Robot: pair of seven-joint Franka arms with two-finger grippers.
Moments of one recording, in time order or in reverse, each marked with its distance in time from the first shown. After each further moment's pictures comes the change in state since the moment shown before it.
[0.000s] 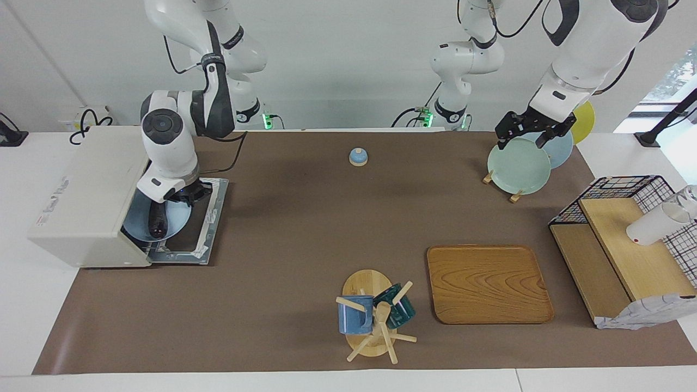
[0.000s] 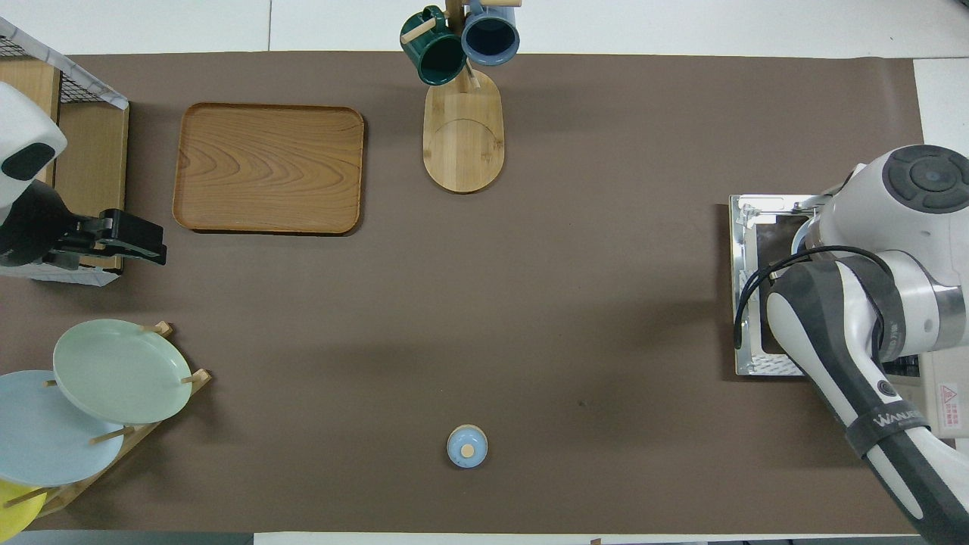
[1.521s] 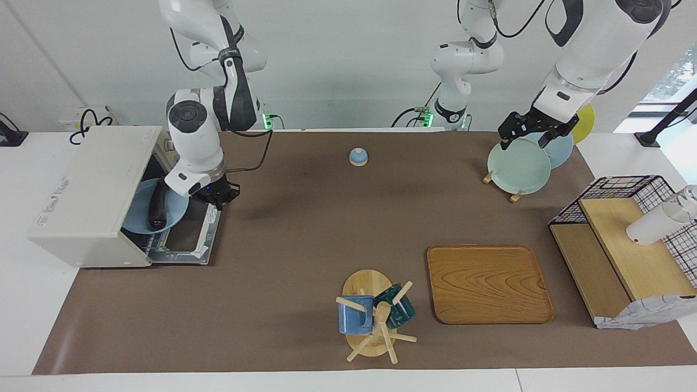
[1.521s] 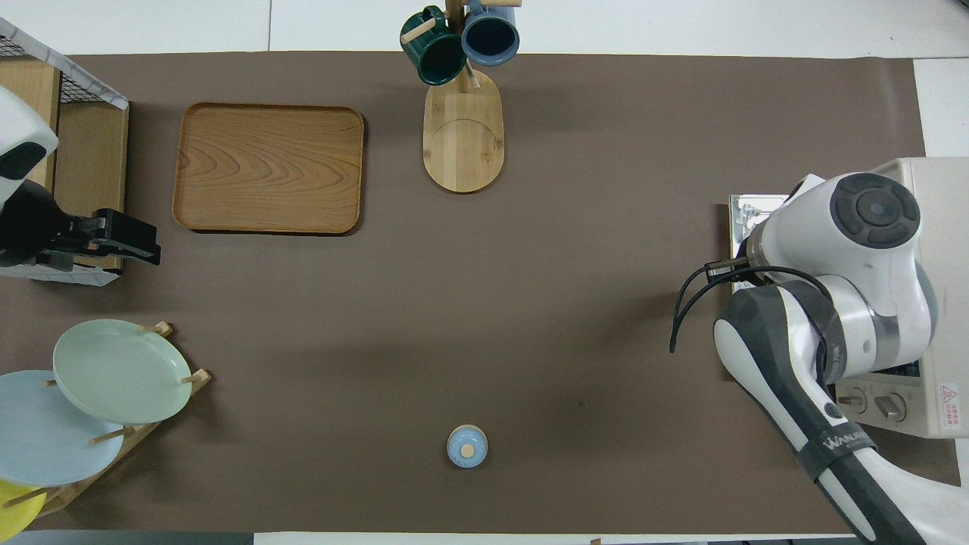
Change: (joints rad) left arm 0.011 0.000 0.001 -0.001 0.000 -0.002 0.000; right arm 0.088 -0.011 0.019 -0.097 0.112 0.192 0.149
